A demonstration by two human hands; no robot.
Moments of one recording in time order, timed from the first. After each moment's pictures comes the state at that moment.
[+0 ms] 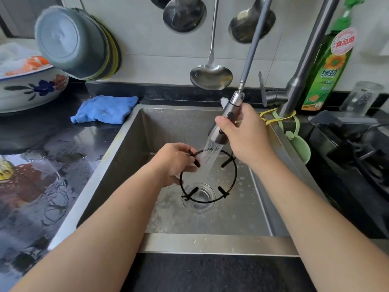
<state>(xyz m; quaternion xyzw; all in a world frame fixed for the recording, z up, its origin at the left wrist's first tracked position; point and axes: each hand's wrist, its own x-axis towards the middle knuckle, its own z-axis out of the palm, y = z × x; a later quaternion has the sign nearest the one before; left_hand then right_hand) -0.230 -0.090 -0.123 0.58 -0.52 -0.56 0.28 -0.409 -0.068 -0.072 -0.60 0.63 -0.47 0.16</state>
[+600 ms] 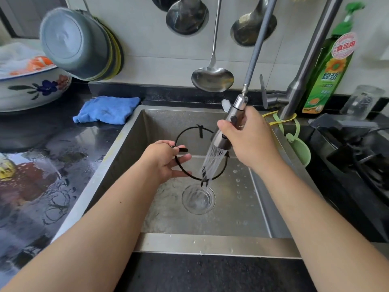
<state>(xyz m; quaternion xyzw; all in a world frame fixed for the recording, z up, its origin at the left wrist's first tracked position) -0.221 -0.100 -0.119 0.56 -0.26 -0.65 0.45 -0.410 -0.057 -0.066 -0.60 0.64 -0.45 0.15</state>
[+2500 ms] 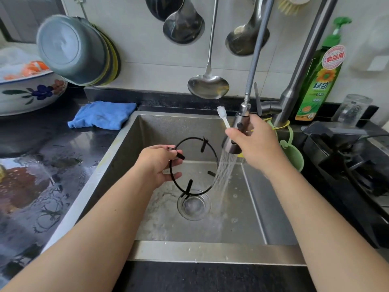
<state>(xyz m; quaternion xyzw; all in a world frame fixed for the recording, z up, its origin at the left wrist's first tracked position) -0.218 -0.104 -0.122 0.56 -0.33 -0.62 0.45 -0.440 -0.063 -0.066 -0.60 0.64 -0.45 0.19</state>
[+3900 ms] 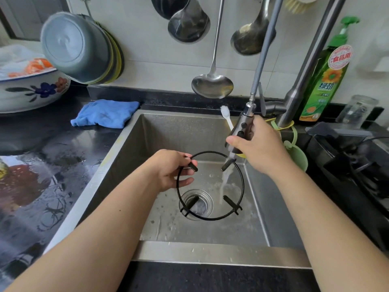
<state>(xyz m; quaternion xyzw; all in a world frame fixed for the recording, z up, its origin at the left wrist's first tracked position) -0.222 -0.101 -0.124 0.55 -0.37 -0.68 0.33 -0.442 -0.063 -0.065 -0.62 0.68 -0.37 0.14</state>
